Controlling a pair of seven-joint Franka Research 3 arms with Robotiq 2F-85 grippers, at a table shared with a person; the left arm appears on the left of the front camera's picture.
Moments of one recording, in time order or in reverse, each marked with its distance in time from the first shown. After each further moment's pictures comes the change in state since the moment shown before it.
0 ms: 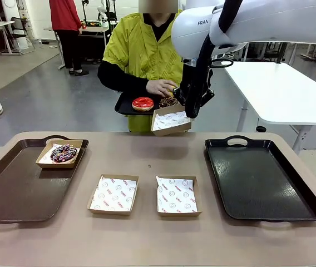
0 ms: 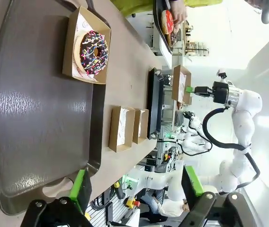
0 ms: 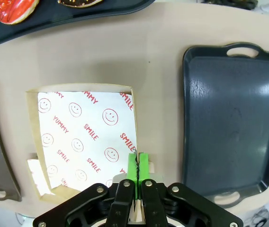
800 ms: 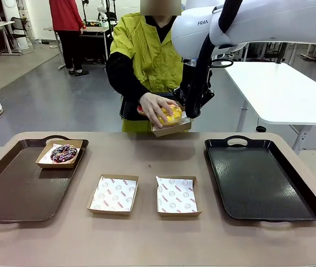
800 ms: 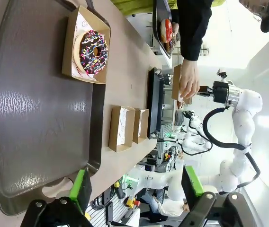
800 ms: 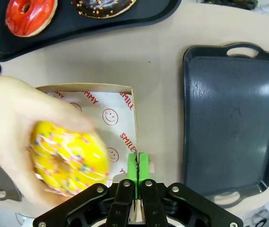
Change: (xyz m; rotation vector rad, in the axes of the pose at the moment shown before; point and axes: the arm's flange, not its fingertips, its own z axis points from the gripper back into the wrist) left arm 0.000 -0.001 -0.001 0.001 0.003 -0.001; right arm 0.000 0.000 0.000 0.000 0.000 0.000
